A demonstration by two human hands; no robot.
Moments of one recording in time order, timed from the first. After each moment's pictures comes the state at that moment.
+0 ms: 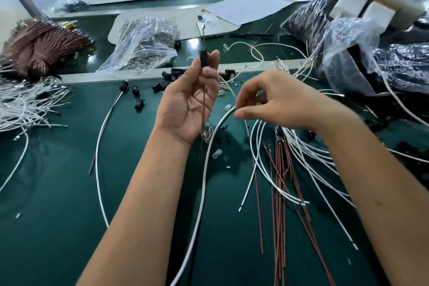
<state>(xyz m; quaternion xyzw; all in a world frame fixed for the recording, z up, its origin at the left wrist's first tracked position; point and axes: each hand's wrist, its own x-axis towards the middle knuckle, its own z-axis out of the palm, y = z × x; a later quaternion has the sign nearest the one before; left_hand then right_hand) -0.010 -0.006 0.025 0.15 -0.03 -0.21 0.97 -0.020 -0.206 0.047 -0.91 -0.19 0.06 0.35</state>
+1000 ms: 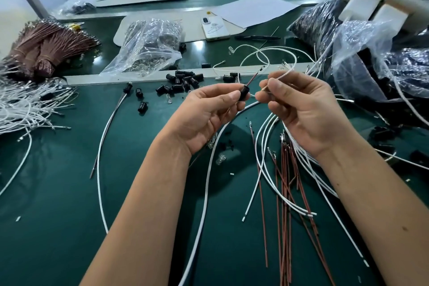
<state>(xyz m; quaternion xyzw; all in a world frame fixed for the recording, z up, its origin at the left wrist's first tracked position) -0.012 -0.014 0.018 0.52 -0.05 -0.19 0.83 -0.038 -0.205 0.022 -0.51 -0.04 -0.01 0.86</state>
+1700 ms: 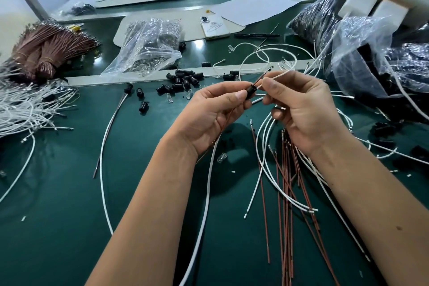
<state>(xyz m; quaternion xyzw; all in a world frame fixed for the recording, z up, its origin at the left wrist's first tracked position) -0.015 -0.023 0.017 0.50 -0.06 -0.20 0.84 -0.041 -0.194 0.022 -0.56 0.02 -0.05 0.83</state>
